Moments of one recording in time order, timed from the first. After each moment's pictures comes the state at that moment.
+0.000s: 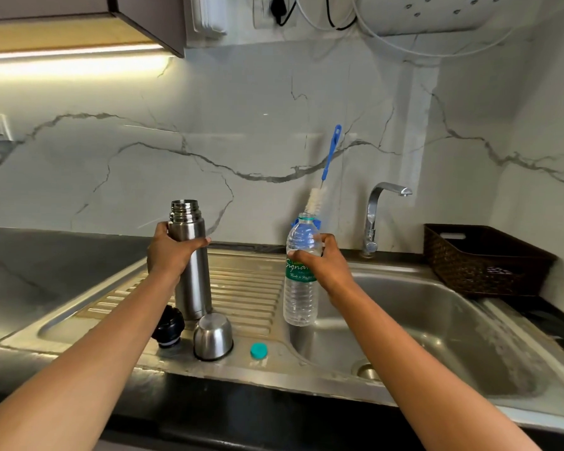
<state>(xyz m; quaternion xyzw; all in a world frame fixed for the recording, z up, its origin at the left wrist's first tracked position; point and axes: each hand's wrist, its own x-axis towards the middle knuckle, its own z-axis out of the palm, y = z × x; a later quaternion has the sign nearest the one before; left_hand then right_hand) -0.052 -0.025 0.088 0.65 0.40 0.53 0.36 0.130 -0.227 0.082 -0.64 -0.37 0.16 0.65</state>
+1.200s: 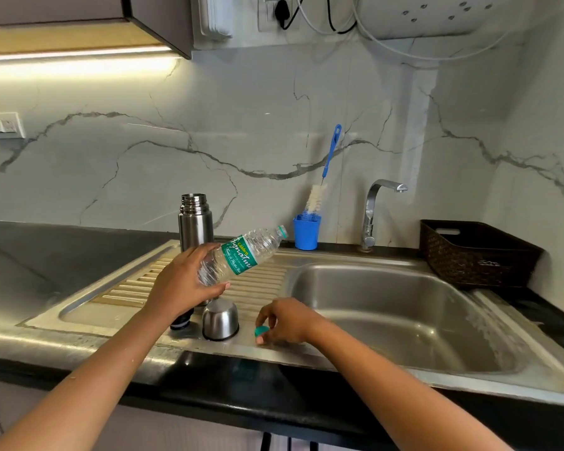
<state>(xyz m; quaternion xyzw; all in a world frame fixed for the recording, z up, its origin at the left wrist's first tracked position) -0.098 -0.084 0.048 0.88 0.26 0.39 0.03 0.070 -0.228 0.022 -0.75 -0.63 0.11 0.14</state>
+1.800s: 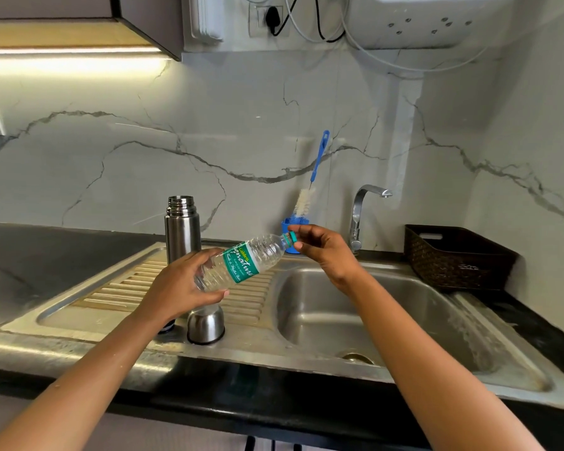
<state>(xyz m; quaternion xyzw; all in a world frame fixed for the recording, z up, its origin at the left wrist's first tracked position) -0.089 -0.097 0.052 0.90 0.21 0.38 0.09 0.130 -0.267 0.099 -0.54 -0.51 0.19 0.65</state>
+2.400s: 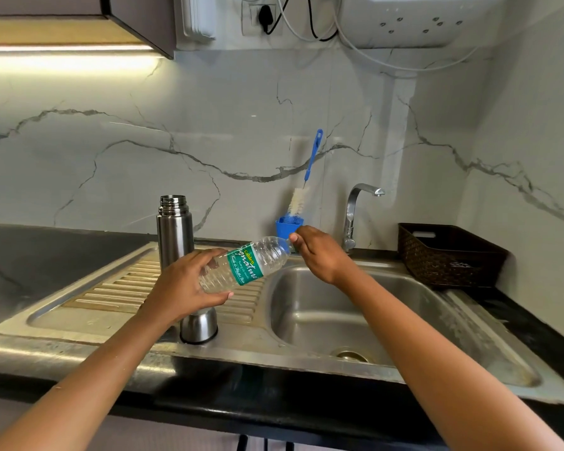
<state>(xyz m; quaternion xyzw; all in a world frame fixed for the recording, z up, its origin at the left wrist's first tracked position) -0.079 -0.111 0.052 0.90 0.19 0.39 0.08 0.140 -0.268 0.103 -0.70 -0.62 -0.13 0.32</state>
